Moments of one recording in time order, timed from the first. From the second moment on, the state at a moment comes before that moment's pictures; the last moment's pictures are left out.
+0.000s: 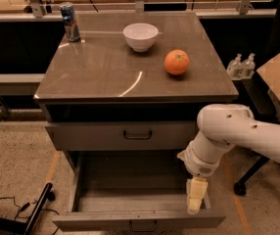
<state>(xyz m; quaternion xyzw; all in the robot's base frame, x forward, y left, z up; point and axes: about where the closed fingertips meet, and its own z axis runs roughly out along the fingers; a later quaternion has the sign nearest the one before) 0.437 -0.144 0.610 -0.69 0.71 0.12 0.05</state>
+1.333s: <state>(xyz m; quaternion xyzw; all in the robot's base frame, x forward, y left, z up) 0.416 -0.138 0.532 -0.70 0.70 0.14 0.03</state>
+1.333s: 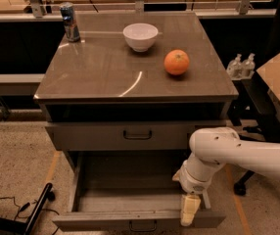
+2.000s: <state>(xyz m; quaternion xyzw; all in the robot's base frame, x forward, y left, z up) 0.411 -0.137 0.509 -0.70 0.70 0.15 0.02</state>
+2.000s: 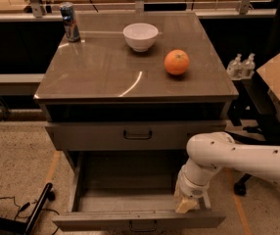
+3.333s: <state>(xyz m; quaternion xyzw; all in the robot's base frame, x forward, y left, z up) 0.388 -0.140 0.458 -0.73 0.67 0.18 -0.01</state>
